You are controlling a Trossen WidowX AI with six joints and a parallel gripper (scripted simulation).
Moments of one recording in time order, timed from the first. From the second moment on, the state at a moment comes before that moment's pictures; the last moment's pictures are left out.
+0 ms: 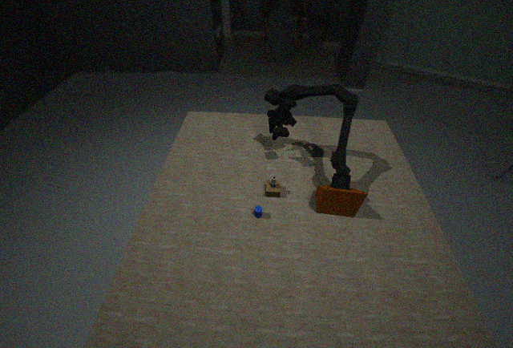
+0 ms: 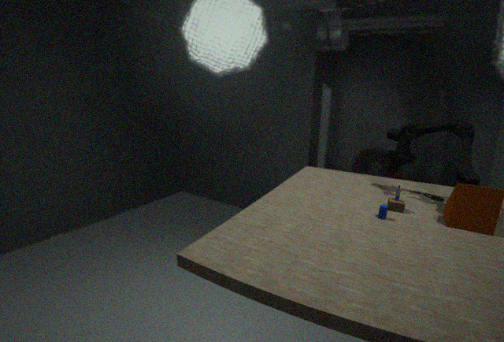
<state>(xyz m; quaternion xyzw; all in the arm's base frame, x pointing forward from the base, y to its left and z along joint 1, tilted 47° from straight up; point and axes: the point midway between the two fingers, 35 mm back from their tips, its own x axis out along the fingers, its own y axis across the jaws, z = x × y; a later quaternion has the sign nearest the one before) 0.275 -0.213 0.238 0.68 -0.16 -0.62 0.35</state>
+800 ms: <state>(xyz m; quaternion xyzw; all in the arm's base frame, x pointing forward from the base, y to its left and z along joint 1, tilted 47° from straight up) 0.362 0.038 -0.033 0.07 0.49 -0.56 0.66</state>
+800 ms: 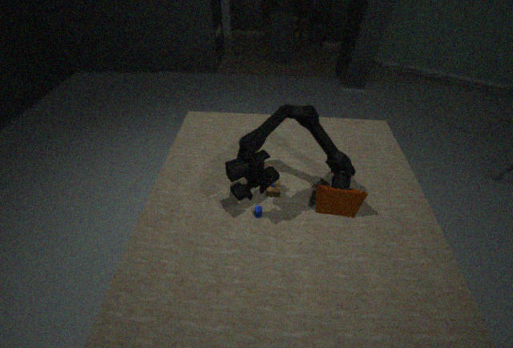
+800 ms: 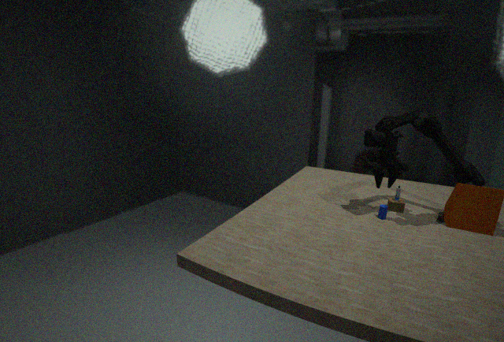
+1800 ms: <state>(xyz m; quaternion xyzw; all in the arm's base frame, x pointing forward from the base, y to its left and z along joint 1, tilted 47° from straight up) 0.343 0.004 -0.090 0.01 0.52 -0.54 0.67</state>
